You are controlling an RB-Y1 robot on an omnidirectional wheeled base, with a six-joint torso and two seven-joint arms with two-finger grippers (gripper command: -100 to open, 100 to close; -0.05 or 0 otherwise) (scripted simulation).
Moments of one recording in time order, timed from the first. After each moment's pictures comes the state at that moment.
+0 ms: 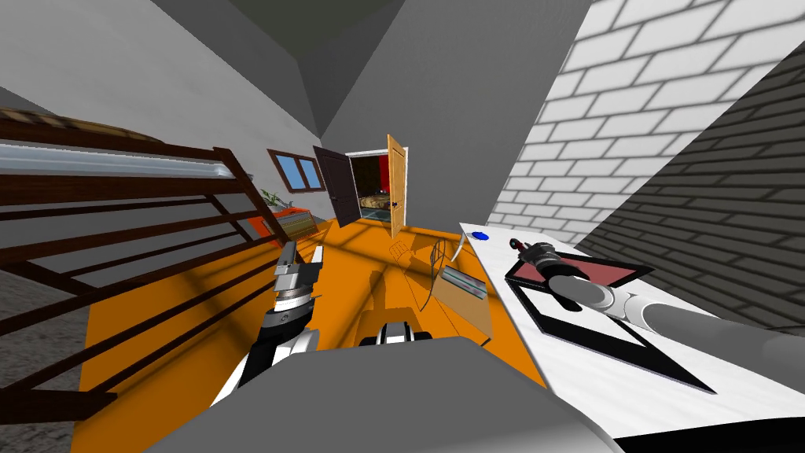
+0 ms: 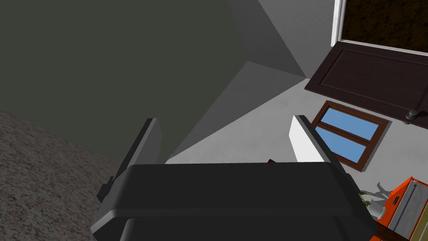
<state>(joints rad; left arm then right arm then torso) 0.51 0.05 0.03 -2.23 -0.02 -0.59 0.13 0.17 -1.55 0.48 -1.33 1.15 0.64 -0.10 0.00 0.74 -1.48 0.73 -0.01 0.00</state>
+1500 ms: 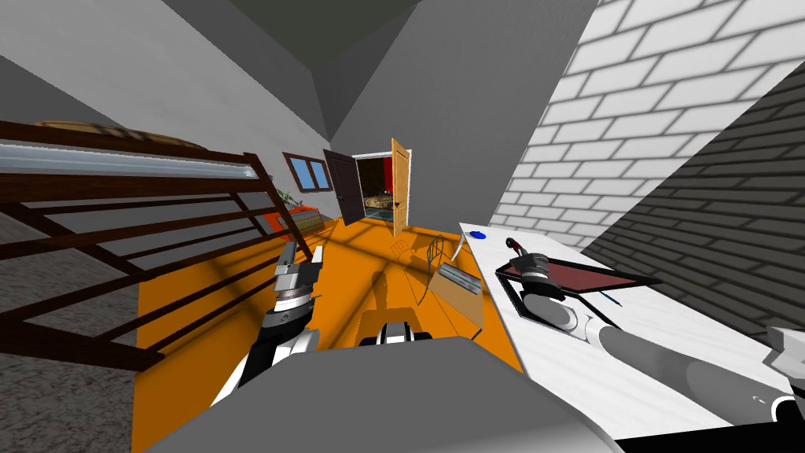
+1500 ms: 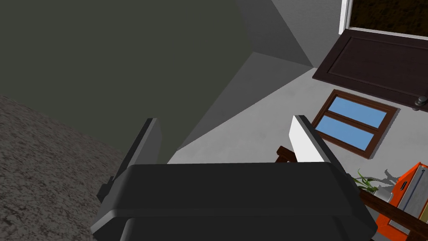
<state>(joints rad) 0.51 0.05 0.03 -2.23 -0.02 -0.59 0.13 0.16 -1.28 0.50 -1.34 1.34 1.04 -0.01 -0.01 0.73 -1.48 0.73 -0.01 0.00</state>
